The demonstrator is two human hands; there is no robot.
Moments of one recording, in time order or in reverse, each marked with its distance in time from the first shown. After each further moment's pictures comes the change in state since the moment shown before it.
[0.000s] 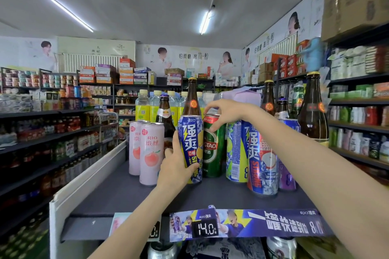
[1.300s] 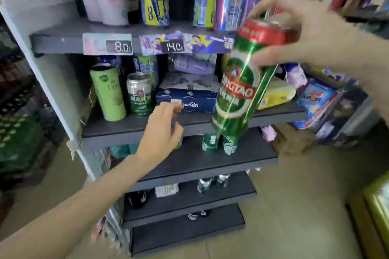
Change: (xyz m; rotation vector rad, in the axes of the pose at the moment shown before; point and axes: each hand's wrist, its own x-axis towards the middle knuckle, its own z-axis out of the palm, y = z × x) left_hand -0.262 -0.046 0.047 -0.145 -0.163 0.330; right_hand -0.328 -0.081 0.066 0.436 0.094 0.220
